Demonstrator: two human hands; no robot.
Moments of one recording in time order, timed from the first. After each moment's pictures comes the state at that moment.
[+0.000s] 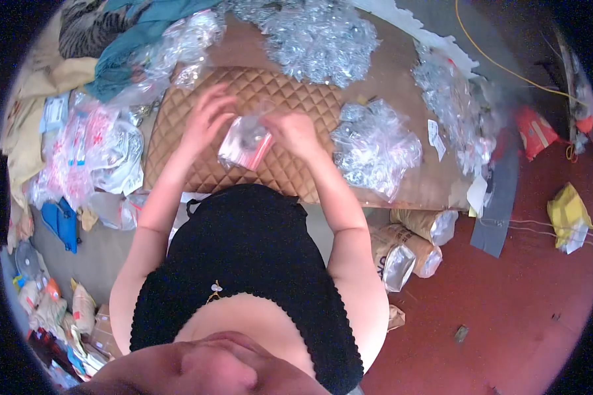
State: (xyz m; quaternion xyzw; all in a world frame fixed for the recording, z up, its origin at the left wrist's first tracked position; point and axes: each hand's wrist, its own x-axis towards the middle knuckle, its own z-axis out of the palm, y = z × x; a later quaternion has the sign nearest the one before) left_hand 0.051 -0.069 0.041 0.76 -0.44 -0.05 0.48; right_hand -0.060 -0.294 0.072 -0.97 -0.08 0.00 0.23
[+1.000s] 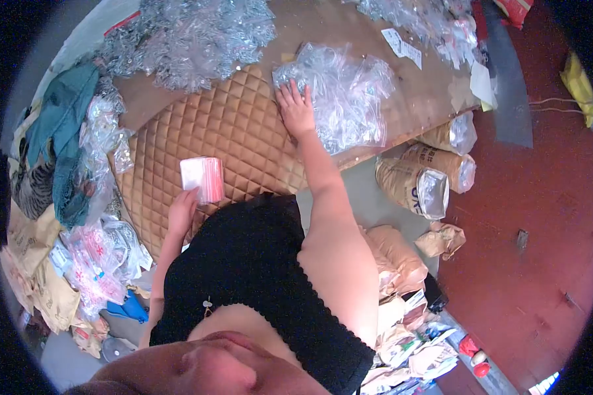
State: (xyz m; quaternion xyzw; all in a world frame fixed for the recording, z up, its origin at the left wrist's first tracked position) left_hand 0.006 -0.052 -0.060 0.81 -0.51 -0.23 0.17; right_hand -0.151 -0.464 -0.119 -0.96 0.26 -0.01 -0.08
